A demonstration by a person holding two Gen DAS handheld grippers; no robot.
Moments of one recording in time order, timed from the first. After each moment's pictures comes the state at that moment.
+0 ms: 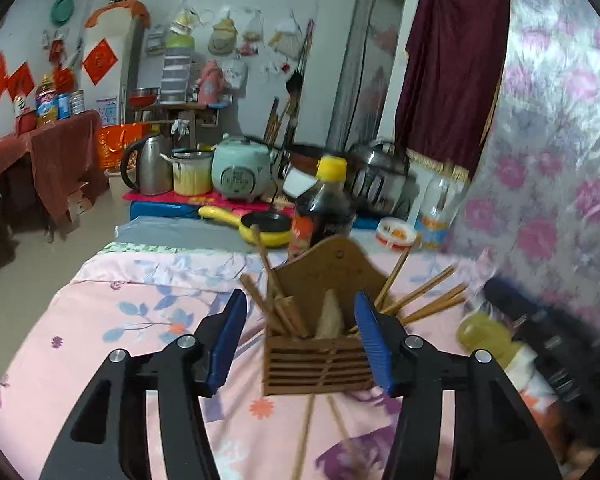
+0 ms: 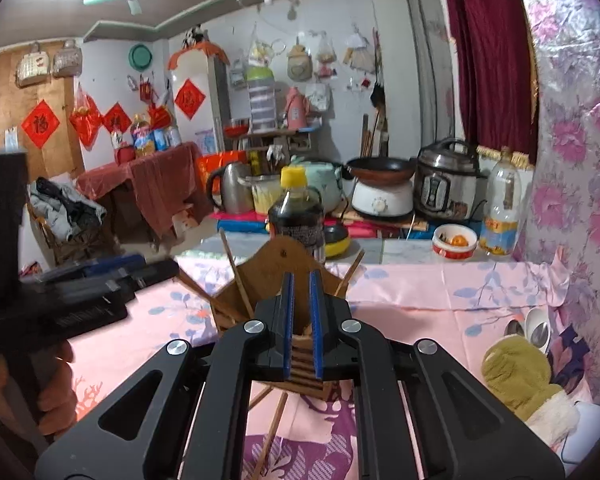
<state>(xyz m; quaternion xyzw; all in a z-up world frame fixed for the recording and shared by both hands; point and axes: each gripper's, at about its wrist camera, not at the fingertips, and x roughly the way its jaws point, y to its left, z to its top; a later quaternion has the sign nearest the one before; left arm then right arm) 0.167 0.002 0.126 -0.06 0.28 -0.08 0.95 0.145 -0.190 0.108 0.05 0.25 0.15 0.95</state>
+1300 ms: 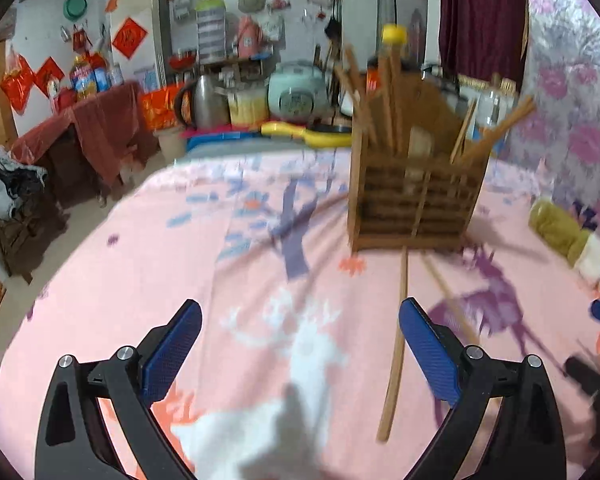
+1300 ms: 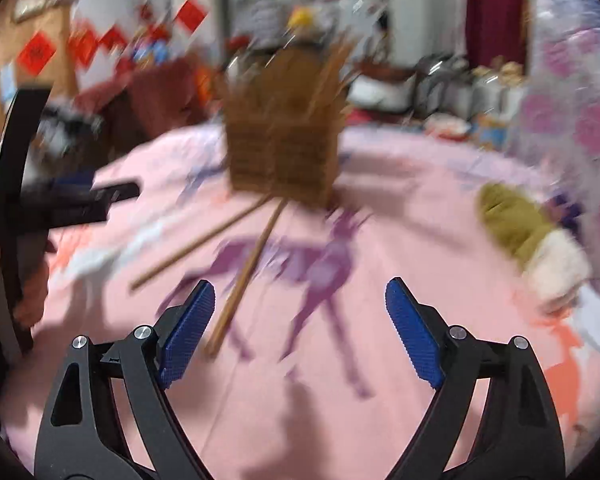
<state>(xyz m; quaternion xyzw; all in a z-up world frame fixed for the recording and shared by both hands) 0.088 0.038 0.009 0.00 0.38 0.01 0.93 0.034 -0.187 -0.009 -0.02 0.40 0.17 0.90</state>
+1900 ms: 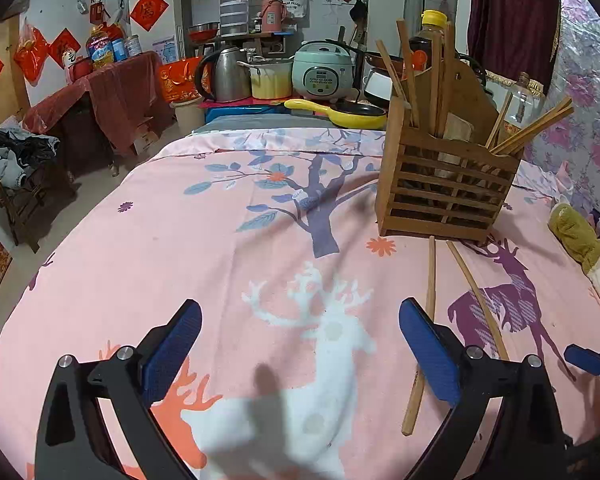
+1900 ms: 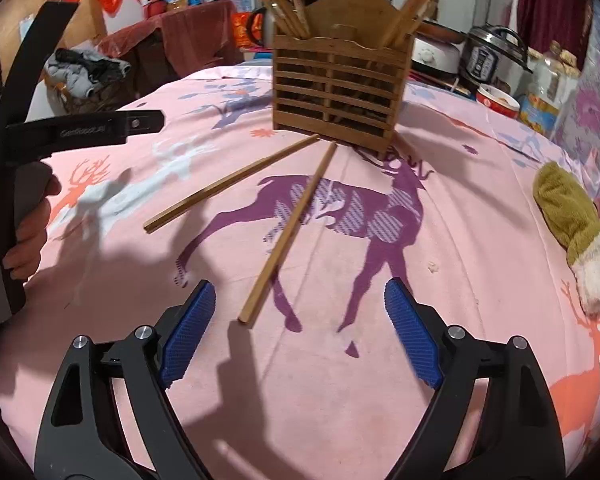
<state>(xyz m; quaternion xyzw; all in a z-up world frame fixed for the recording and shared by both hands) 0.094 0.055 0.004 -0.02 0.40 0.05 0.91 0.037 -0.156 -0.035 -0.06 0.46 0.22 0.86</state>
